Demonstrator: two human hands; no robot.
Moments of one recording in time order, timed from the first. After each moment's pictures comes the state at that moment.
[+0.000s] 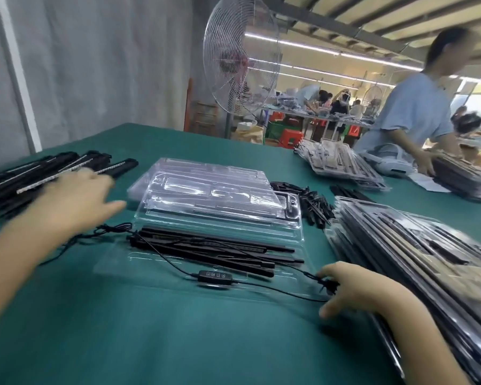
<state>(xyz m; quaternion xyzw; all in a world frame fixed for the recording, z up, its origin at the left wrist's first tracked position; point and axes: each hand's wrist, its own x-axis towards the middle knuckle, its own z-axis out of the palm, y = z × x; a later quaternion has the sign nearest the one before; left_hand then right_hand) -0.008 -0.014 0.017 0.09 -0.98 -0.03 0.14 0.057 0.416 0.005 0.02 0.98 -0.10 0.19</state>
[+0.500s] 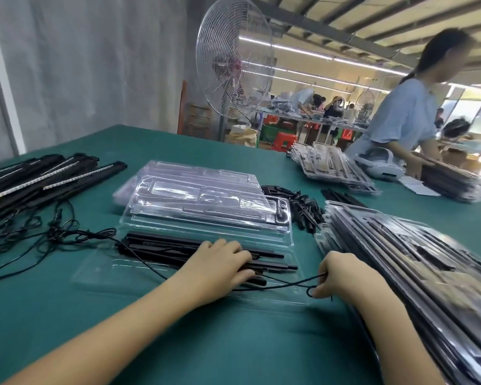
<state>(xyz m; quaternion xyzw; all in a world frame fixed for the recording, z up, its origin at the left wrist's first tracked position) 0.007 0.196 -0.046 -0.28 -0.96 -0.03 0.06 0.041 0.417 0.011 0.06 0.99 -0.02 0.08</state>
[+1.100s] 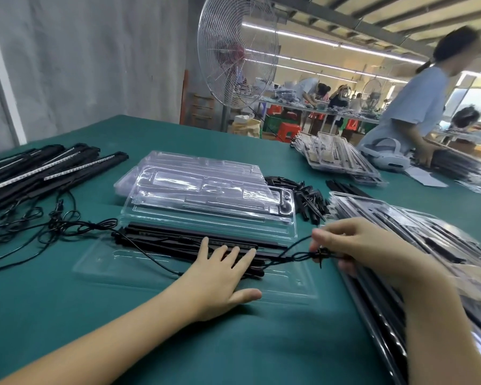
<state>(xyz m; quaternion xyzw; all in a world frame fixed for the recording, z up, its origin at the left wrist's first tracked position) 0.022 0.190 -0.071 -0.28 -0.96 0.02 -0.03 0.058 0.419 0.052 -0.06 0.89 -0.45 0.11</state>
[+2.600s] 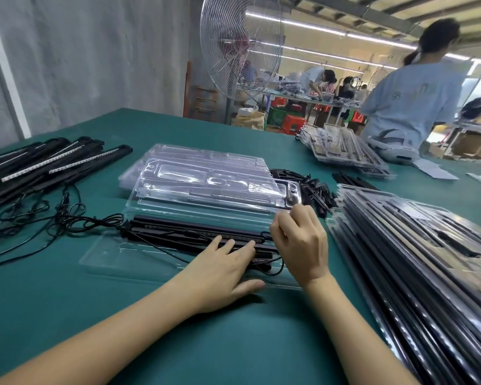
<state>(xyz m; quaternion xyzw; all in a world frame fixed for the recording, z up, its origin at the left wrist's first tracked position) 0.019 0.186 -0.077 -0.31 -0.95 -0.01 0.03 -0.008 0.357 -0.048 -0.23 0.78 -0.10 -0.58</state>
